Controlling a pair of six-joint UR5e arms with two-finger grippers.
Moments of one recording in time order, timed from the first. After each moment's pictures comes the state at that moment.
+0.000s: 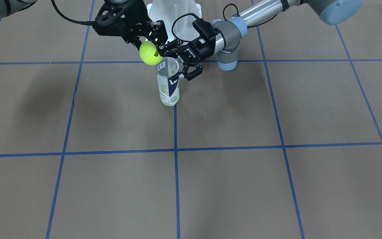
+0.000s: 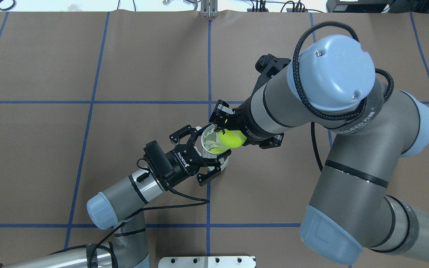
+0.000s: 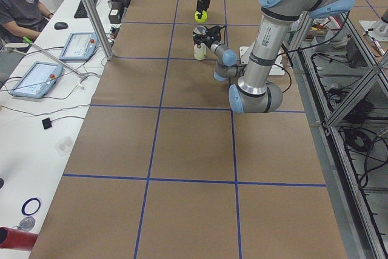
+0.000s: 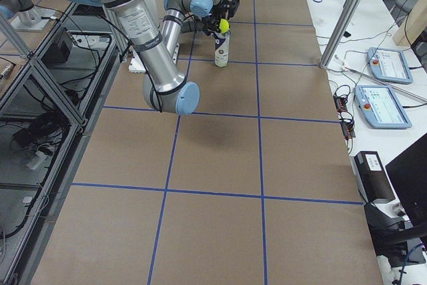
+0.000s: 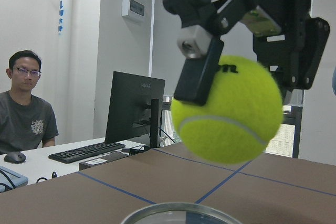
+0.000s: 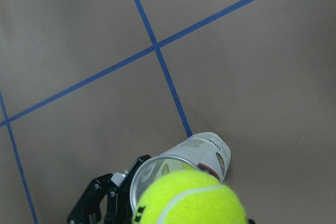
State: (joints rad) left arm -0.24 -2.20 -1.27 -3.50 -1.15 -0.23; right arm 0.54 -0.91 2.11 -1.73 1.90 1.67
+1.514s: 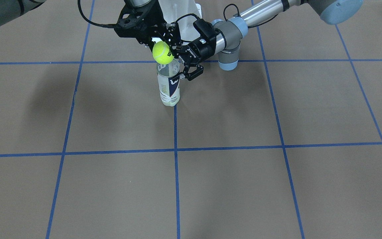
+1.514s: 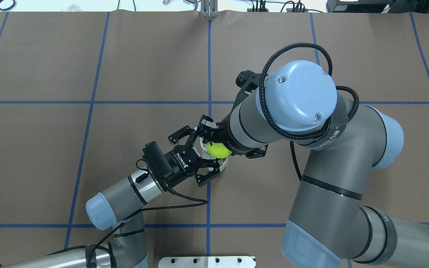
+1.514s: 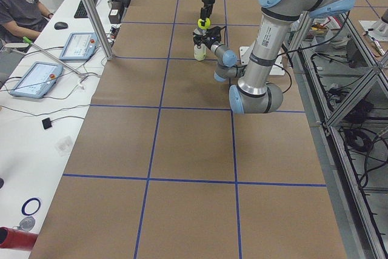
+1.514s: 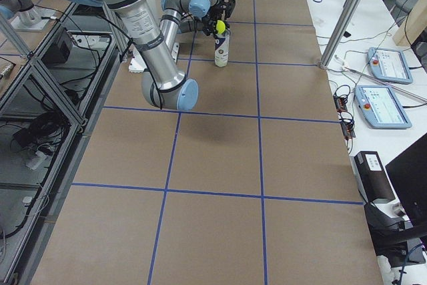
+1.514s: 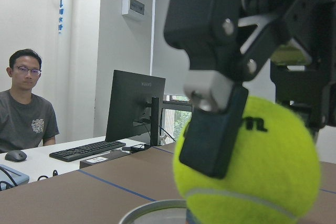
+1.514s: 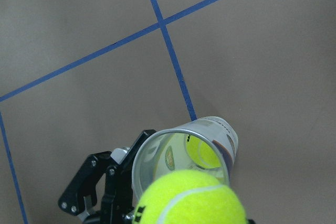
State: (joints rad) left arm -0.24 -2.20 -1.27 -3.50 -1.15 -0.23; right arm 0.48 -0.88 2.06 -1.73 1.85 1.65
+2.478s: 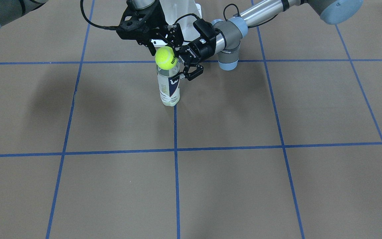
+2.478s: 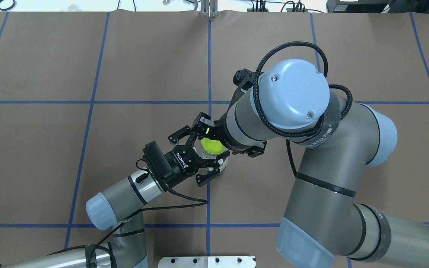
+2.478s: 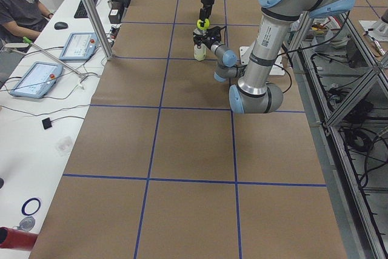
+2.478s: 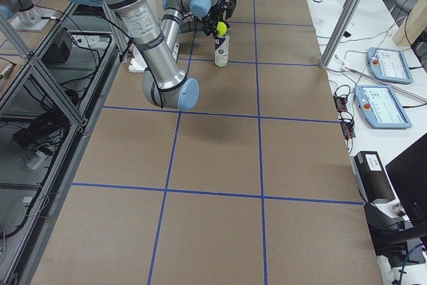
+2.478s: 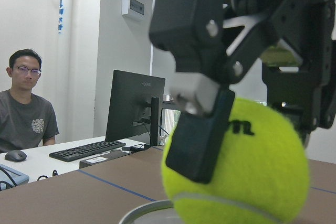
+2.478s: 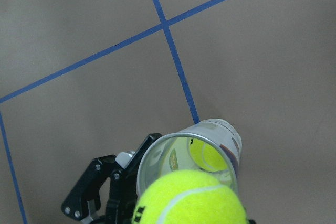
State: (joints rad) left arm -0.24 -2.20 -1.27 -3.50 -1.15 -0.23; right arm 0.48 -0.87 2.04 -1.73 1.84 1.65
